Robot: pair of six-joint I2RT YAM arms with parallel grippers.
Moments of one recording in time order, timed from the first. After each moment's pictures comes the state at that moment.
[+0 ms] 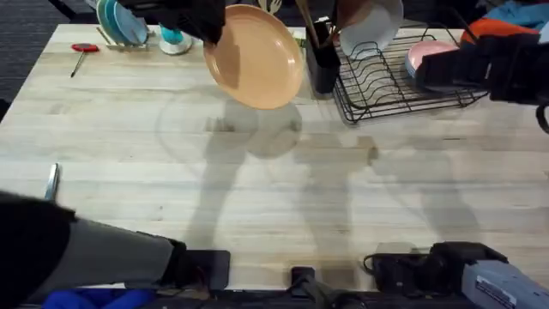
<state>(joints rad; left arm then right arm) -0.19 1.61 1.98 -1.51 0.11 -0.20 -0.01 1.02 1.24 -1.08 -0.21 0.10</state>
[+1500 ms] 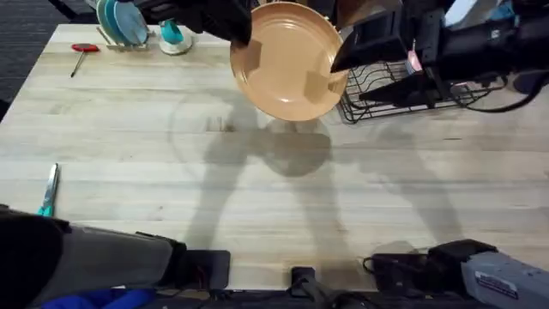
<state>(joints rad) -0.21 1.58 1.98 -1.53 0.38 -0.16 0.20 1.22 1.24 -0.92 -0.66 0.53</state>
